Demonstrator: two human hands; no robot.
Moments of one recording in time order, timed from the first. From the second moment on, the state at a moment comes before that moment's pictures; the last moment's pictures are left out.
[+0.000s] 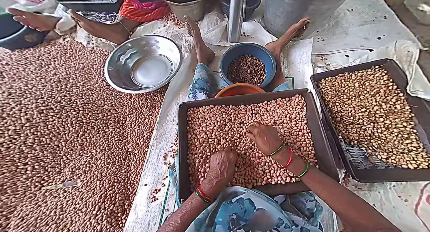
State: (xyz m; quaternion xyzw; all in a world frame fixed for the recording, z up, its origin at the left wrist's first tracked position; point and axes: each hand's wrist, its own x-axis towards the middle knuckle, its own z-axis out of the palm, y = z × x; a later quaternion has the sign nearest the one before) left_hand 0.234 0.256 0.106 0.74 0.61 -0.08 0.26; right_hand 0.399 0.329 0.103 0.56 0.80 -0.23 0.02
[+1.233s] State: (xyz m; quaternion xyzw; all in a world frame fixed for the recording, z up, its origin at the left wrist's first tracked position) left_hand 0.270 0.212 0.080 0.70 0.46 0.45 0.31; right_hand 0.382 0.216 0.108 0.27 -0.04 -0.87 -0.42
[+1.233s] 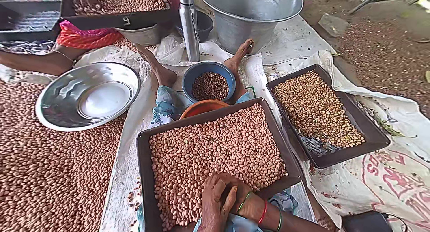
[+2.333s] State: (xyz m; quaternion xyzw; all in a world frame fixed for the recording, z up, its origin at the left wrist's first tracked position) left_hand 0.151 0.187 0.091 0.64 0.53 0.38 0.40; right_hand 0.478 0.253 0.088 0.38 0.85 -0.34 -0.11
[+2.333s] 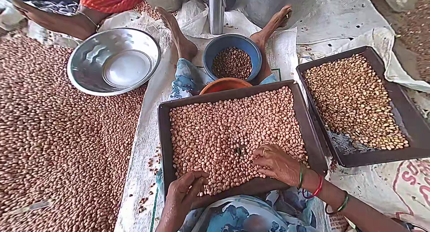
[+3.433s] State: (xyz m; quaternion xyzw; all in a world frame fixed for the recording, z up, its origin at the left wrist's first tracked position) left_hand 0.147 0.194 0.083 0.54 0.53 0.50 0.43; right_hand 0.432 0.363 0.109 0.51 0.79 -0.31 -0.12
